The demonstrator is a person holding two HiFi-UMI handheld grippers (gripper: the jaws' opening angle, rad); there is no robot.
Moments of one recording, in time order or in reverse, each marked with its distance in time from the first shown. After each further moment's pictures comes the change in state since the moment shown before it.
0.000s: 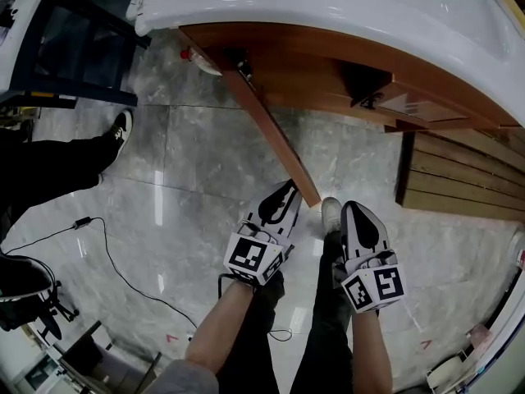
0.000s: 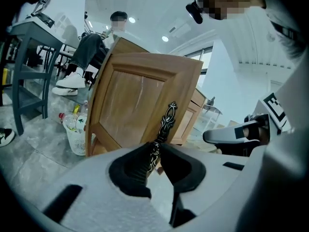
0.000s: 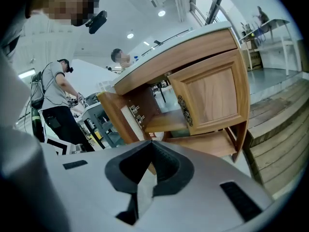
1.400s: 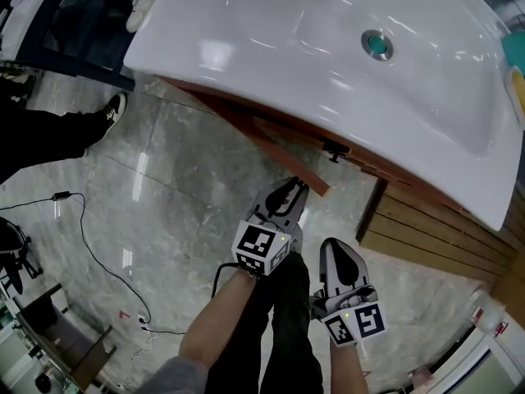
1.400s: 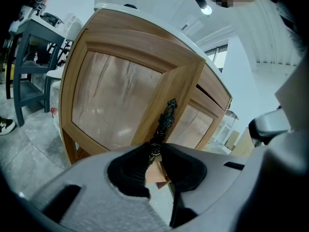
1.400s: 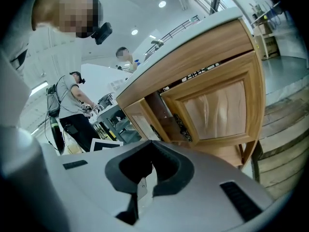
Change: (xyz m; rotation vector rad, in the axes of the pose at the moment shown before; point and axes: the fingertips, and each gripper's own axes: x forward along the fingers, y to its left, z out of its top) left arm 0.138 -0.035 0.033 -0.094 0.006 0.127; right arm -0.013 -0.051 0.084 0.020 0.088 0.189
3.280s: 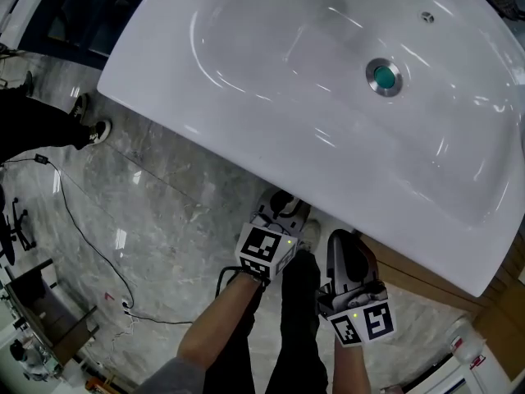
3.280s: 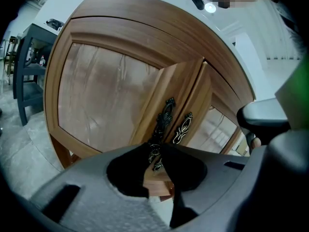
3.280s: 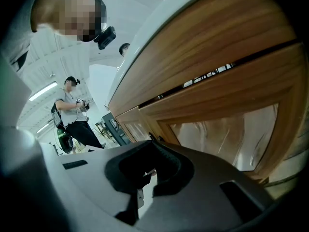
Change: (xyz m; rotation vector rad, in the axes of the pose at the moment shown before) left arm 0.069 0.005 0.026 -0.029 -0.032 0.110; right arm 0.053 -0.058 0.064 -0.064 0.010 0.109
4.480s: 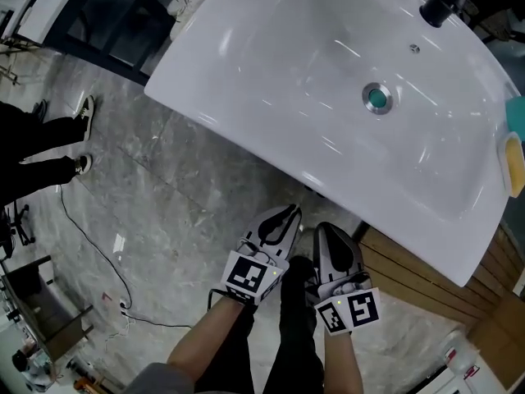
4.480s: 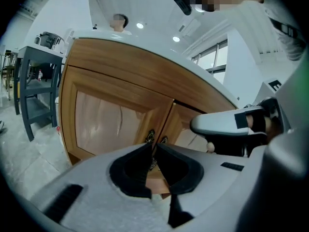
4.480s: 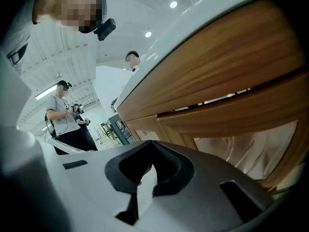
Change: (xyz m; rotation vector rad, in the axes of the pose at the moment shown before) left arm -0.074 -0.024 0.043 0.076 -0.021 0.012; right arm 0.015 0.036 0.020 -0.040 -0.024 0.059
